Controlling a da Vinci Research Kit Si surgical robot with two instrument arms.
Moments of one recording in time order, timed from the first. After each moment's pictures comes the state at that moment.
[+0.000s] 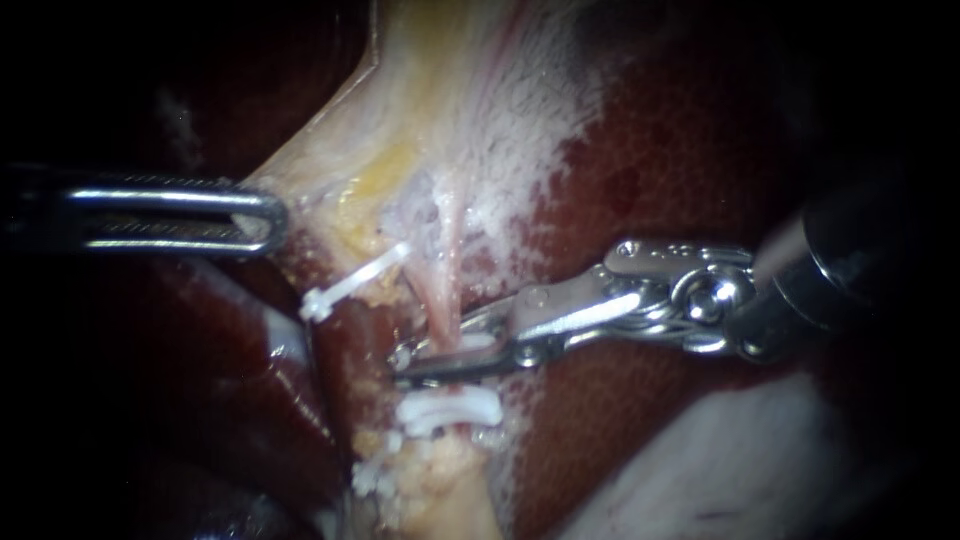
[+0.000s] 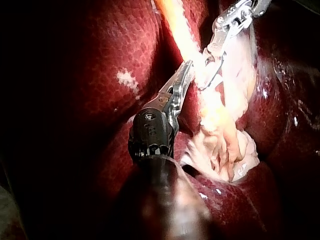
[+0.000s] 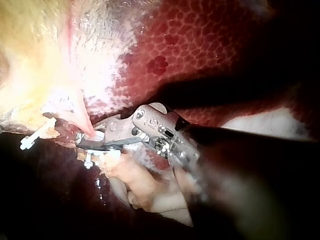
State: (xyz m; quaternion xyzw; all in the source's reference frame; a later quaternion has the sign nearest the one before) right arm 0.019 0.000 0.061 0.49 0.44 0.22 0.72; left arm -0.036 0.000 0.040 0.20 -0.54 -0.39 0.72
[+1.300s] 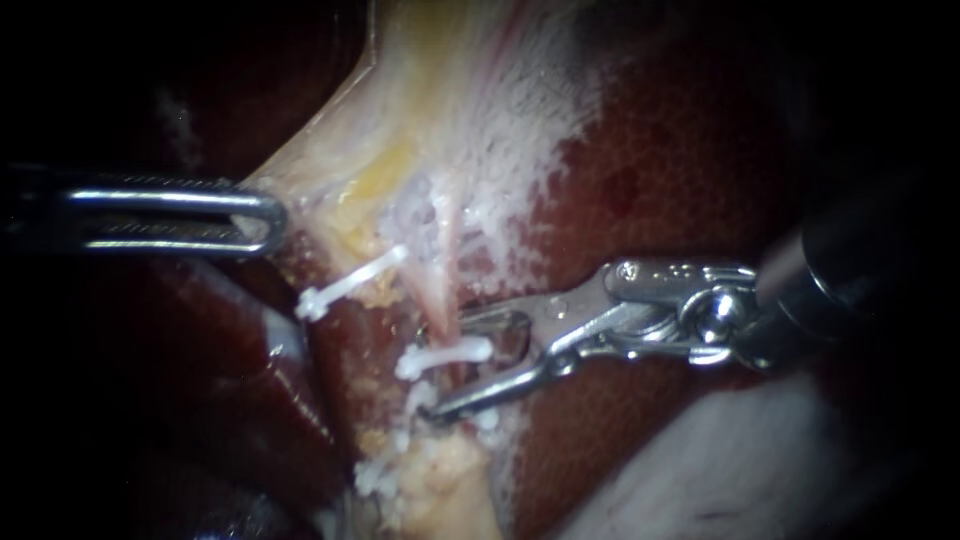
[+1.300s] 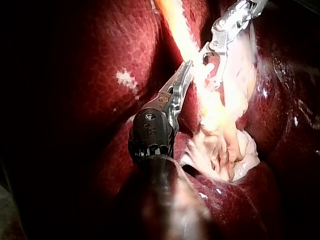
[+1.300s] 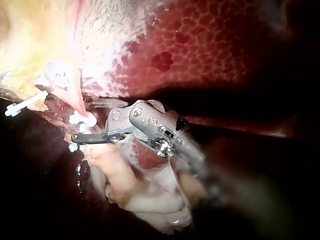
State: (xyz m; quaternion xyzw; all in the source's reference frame) right arm 0.019 0.001 0.061 0.36 0.51 0.17 0.76; left arm -0.036 0.000 0.040 0.20 -0.54 -0.39 0.72
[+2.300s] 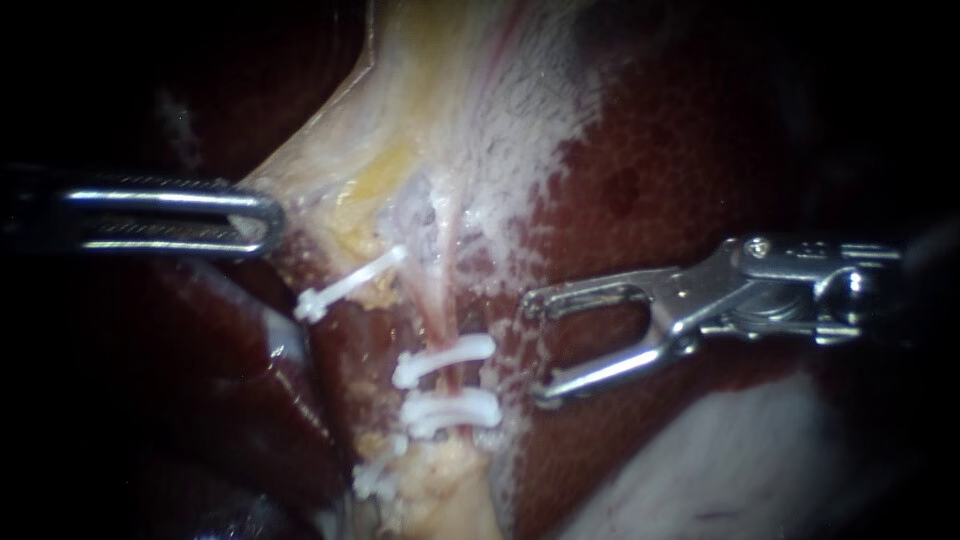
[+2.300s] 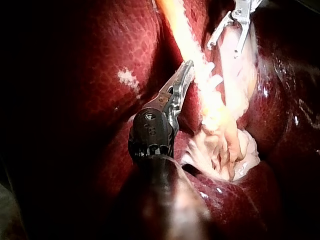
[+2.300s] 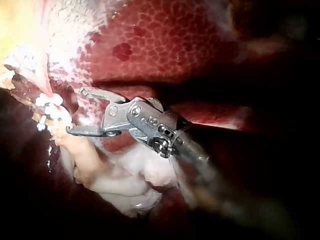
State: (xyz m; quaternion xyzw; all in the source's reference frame) right arm 0.009 0.002 0.057 0.32 0.53 0.14 0.77; left arm -0.036 0.001 0.040 0.20 -0.54 -0.39 0.72
